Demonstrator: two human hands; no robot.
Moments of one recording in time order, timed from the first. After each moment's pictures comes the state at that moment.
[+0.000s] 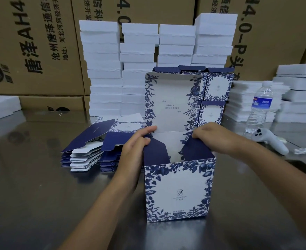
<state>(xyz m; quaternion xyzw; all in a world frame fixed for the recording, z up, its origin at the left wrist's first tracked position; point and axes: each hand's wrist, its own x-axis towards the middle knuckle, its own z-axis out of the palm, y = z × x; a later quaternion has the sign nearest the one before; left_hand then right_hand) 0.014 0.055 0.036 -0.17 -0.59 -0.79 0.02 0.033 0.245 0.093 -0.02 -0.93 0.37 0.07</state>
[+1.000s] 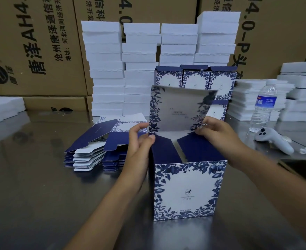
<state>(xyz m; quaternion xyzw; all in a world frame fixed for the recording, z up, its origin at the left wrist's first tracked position) 0.015 0.061 0.031 -0.19 -0.56 -0.81 0.03 0.025 0.250 0.069 0.01 -0.81 0.55 0.19</state>
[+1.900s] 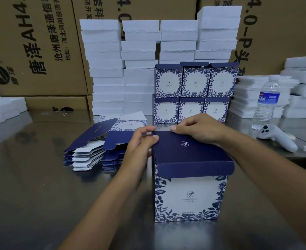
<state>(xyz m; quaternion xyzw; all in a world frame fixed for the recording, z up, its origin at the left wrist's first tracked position) 0.011 0.062 0.034 -0.16 -0.58 -0.80 -0.01 0.011 0.226 0.093 0.01 -0.87 0.49 0.07</state>
